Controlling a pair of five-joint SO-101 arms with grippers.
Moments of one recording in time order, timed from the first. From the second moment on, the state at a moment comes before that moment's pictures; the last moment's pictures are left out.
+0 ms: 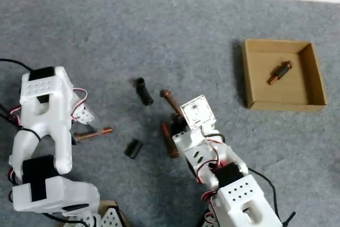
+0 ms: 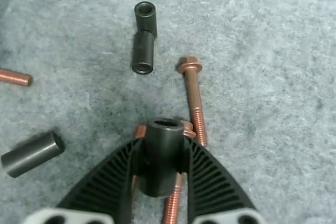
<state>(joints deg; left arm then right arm) -21.0 -2.4 24.5 89.5 26.9 -30.8 -67.0 85.2 24.5 6.3</state>
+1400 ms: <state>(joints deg) -18.9 -8.2 40.7 51.6 41.5 -30.8 -67.0 85.2 24.5 6.3</state>
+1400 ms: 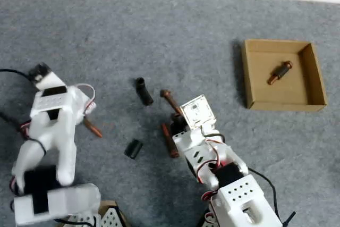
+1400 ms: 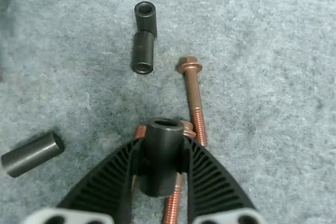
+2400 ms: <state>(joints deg) 8.3 -103.8 86.8 31.5 32.9 -45.1 -103.4 95.9 32.1 18.4</state>
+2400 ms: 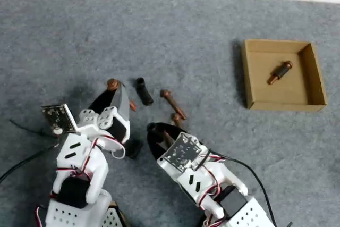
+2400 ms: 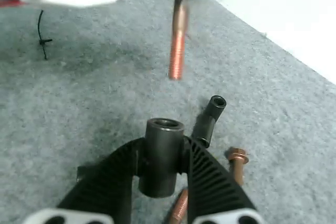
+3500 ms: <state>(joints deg) 18.5 -104.1 81.5 37.3 37.3 -43.7 -103.5 95.9 32.1 18.4</state>
